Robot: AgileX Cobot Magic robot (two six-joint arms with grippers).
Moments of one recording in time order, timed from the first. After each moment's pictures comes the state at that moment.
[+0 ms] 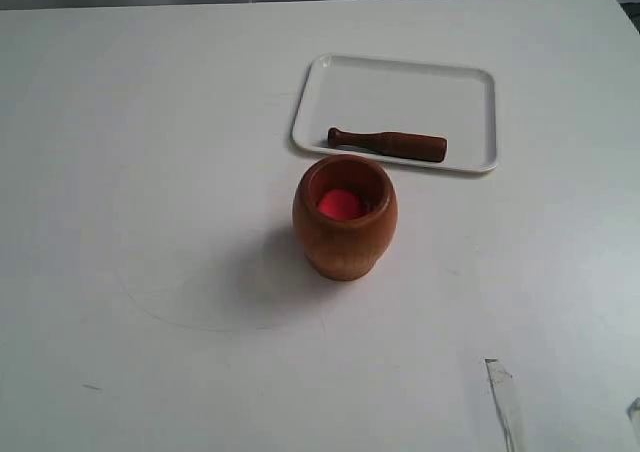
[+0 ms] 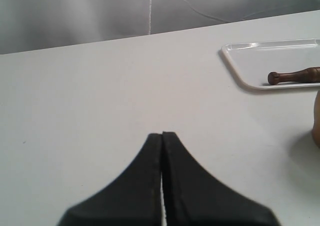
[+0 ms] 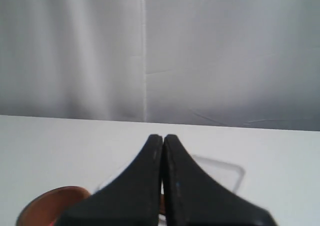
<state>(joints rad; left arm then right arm) 0.02 0.00 0.00 0.07 0.44 0.35 0.48 0.16 -0.11 1.23 0.04 -1.13</state>
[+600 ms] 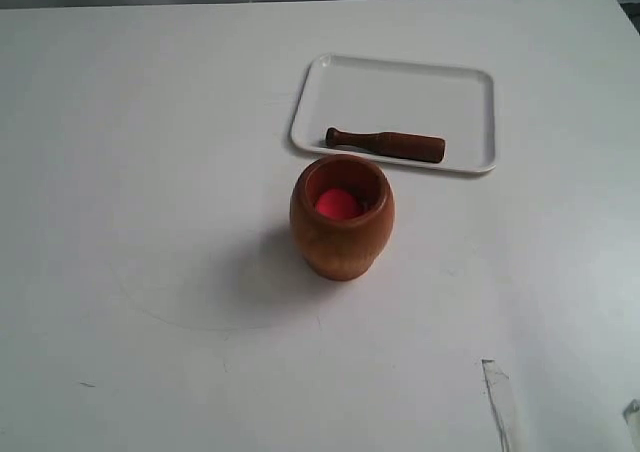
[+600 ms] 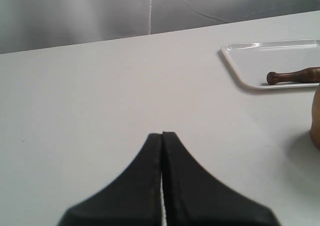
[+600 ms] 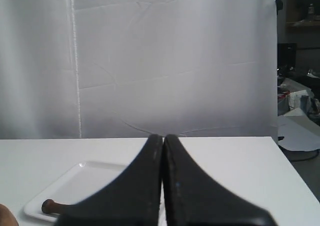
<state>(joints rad) 0.02 0.00 0.00 0.07 0.44 0.35 0.27 0.01 0.00 1.18 0.00 -1.13</state>
